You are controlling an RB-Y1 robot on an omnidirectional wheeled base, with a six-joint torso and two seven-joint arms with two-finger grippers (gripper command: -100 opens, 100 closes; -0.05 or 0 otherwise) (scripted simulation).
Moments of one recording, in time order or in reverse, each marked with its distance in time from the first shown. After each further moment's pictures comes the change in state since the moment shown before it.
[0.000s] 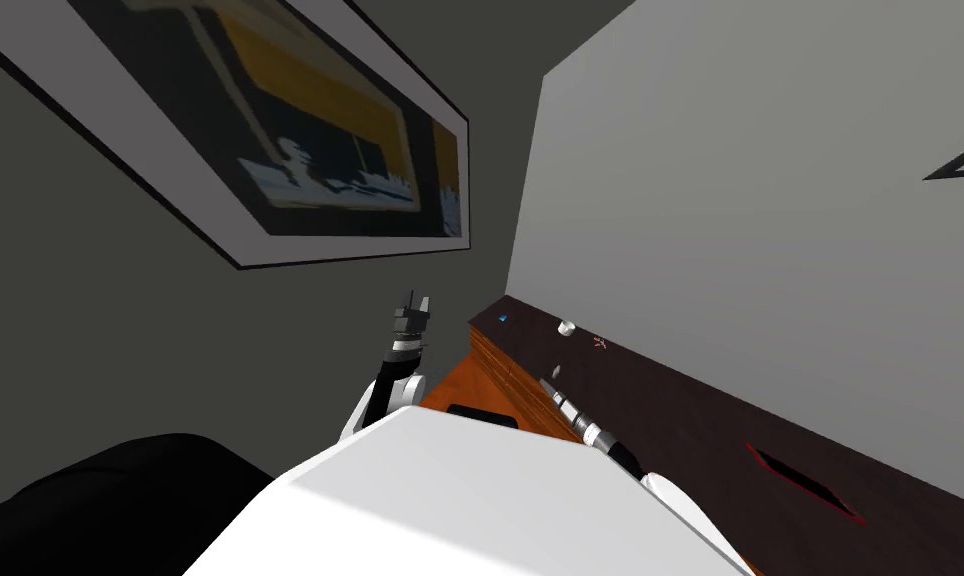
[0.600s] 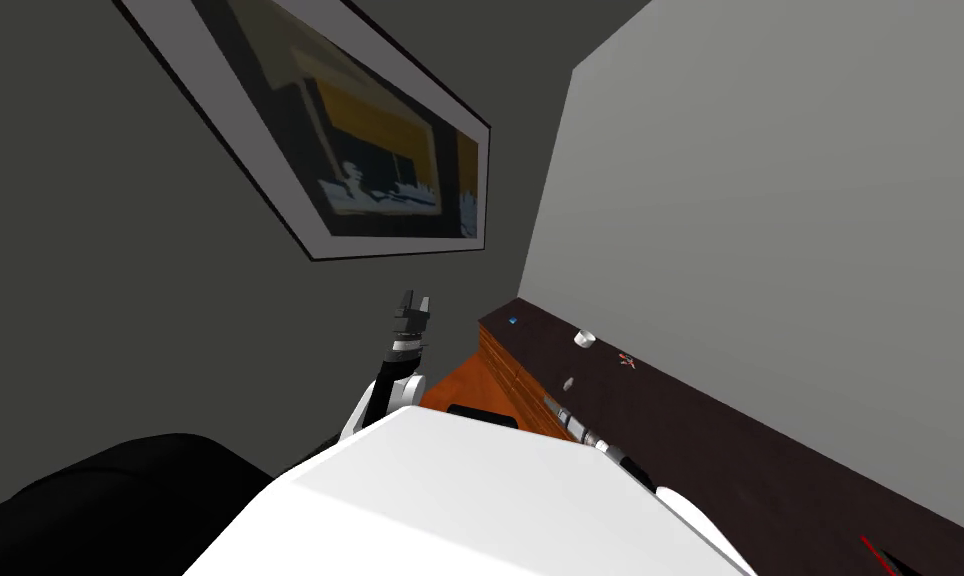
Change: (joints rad) left arm 0.000 0.000 0.000 0.000 0.000 0.000 0.000; right arm 0.016 -0.052 -0.004 0.080 0.163 -0.035 -0.080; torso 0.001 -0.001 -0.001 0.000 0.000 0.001
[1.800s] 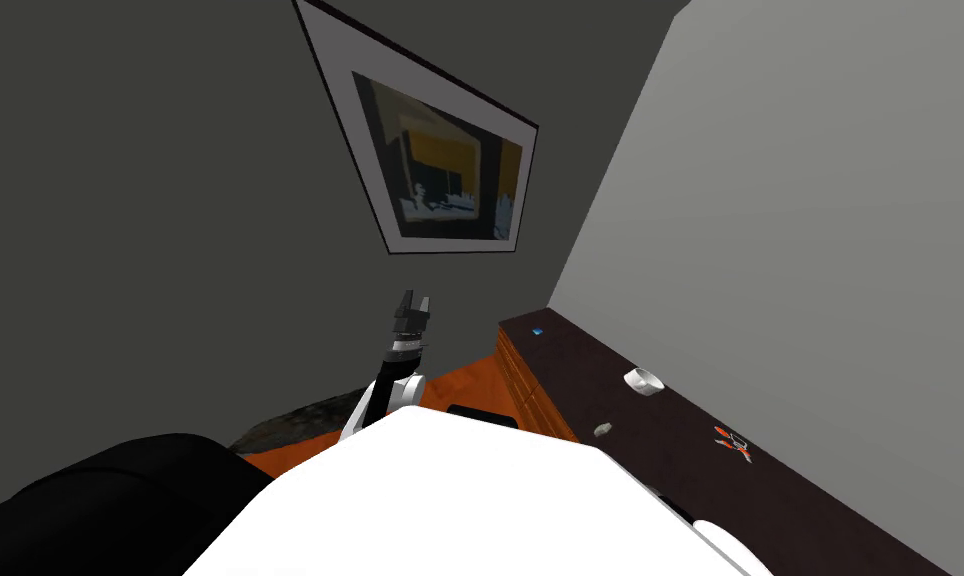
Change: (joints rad) left arm 0.000 0.000 0.000 0.000 0.000 0.000 0.000; right arm 0.013 -0.142 -0.013 0.172 0.289 -0.083 -0.167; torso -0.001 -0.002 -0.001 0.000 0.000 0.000
